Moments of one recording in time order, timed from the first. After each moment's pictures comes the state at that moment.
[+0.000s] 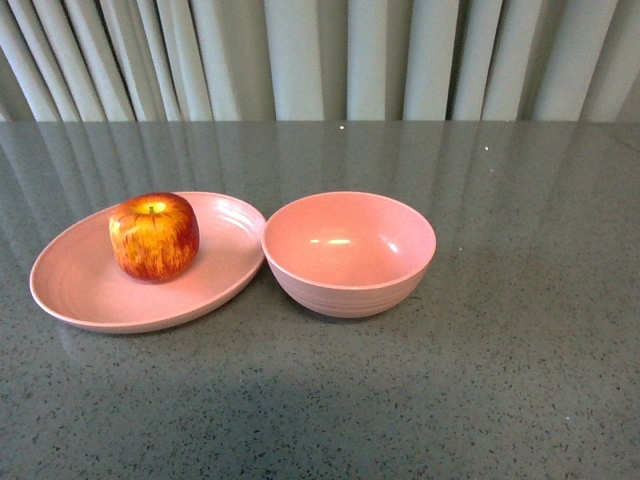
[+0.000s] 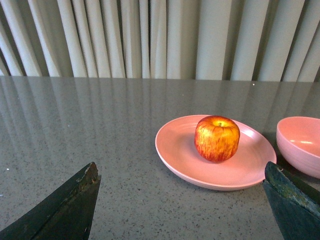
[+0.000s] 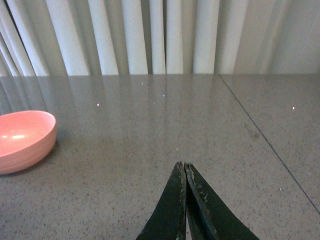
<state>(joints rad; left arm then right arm) 0.00 0.01 0.01 0.00 0.00 -0.01 0.00 0.01 0.01 -0.01 0.00 0.01</state>
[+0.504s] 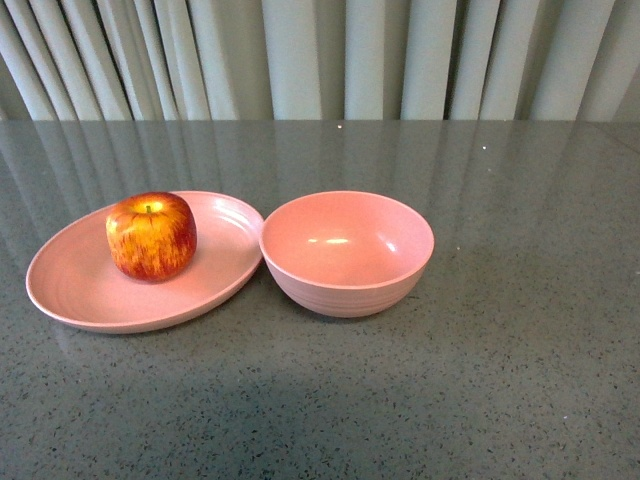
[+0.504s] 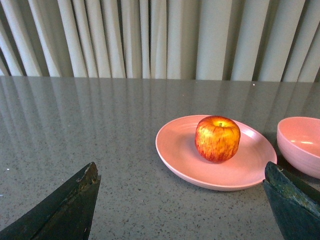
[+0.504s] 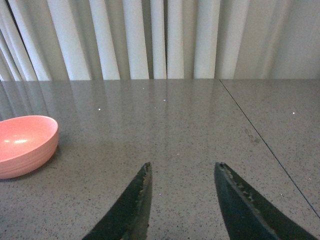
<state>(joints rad) 0.00 0.01 0.01 0.00 0.00 -0.01 0.00 0.00 0.01 0.00 0.00 0.01</state>
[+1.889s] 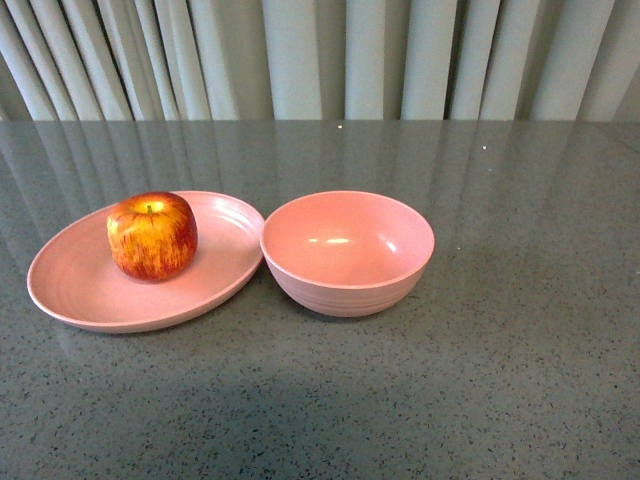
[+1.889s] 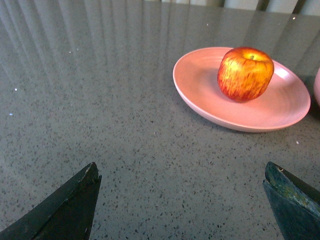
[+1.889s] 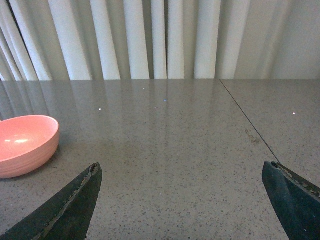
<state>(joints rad) -0.07 0.15 0.11 -0.24 -0.15 -0.09 0.00 0.00 0.01 0.00 0.00 0.01</state>
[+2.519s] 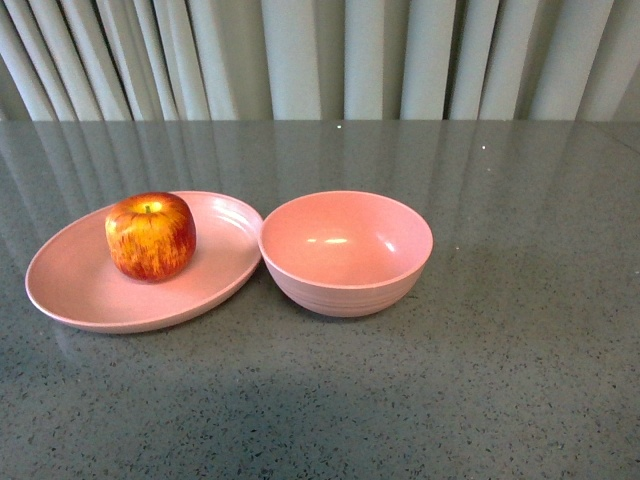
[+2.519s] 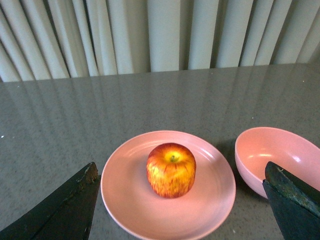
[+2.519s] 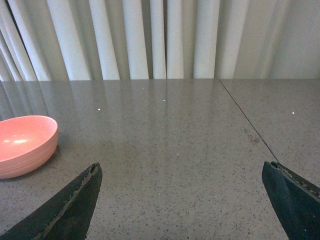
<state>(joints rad) -0.14 0.82 0.35 0.35 0.06 0.00 0.00 0.00 0.01 0.00 0.00 0.01</state>
